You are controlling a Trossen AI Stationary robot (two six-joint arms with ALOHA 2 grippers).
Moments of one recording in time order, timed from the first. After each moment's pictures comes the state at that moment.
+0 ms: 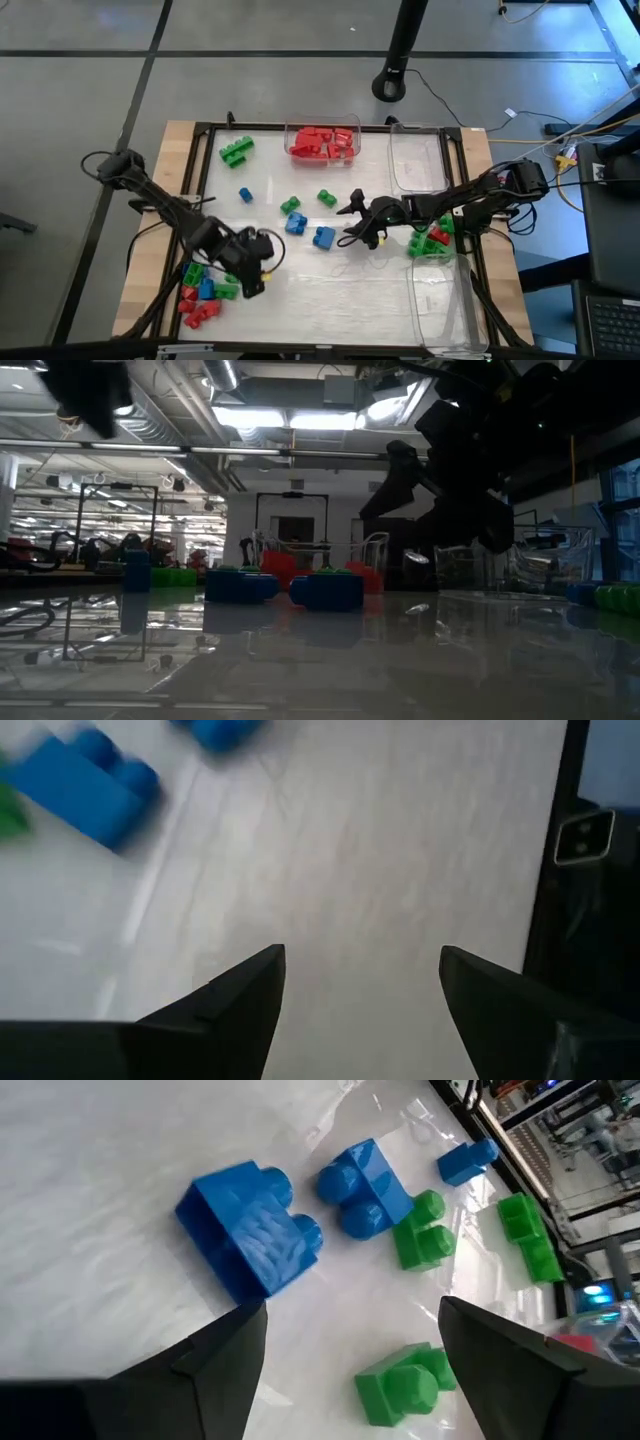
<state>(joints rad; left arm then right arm) -0.60 1.41 1.08 -0.72 -0.23 -0.89 0.09 1.54 0.62 0.39 0.08 -0.75</state>
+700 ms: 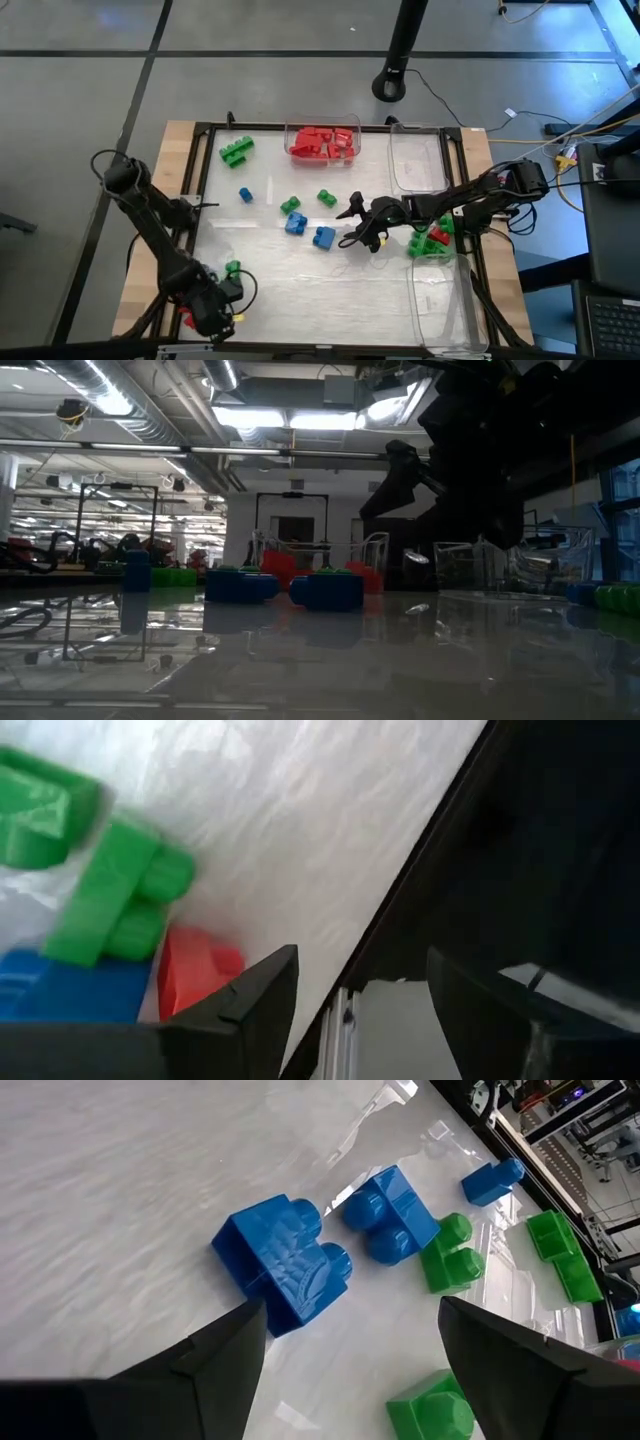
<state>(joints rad) -0.95 1.53 1.08 -0.71 0.01 -1.49 0.09 1.54 0.62 0.40 0.01 -0.71</state>
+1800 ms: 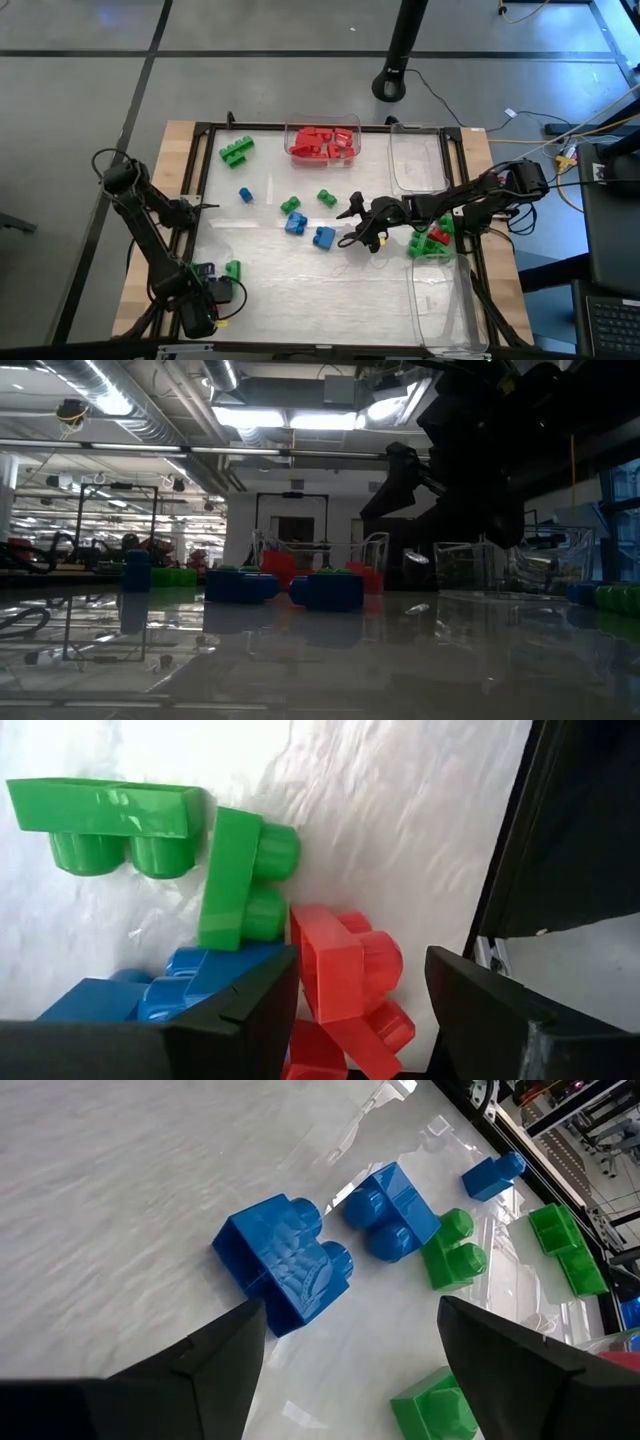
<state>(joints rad) -1.02 1.54 1.08 -0.91 -0.03 -1.21 0.09 1.54 0.62 0.39 0.01 -0.68</state>
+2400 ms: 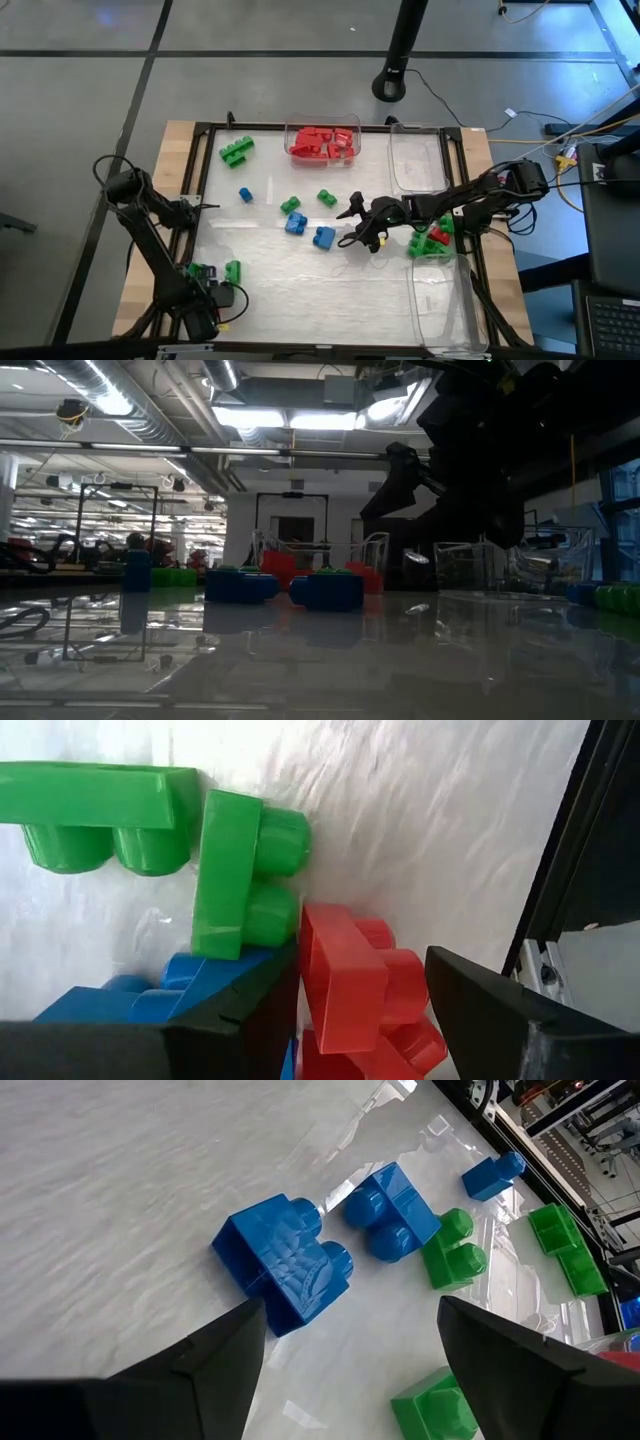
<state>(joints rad) -1.04 1.62 1.08 -0.90 -0.03 -1.19 0.09 1.54 0.62 0.39 0.01 -0.68</state>
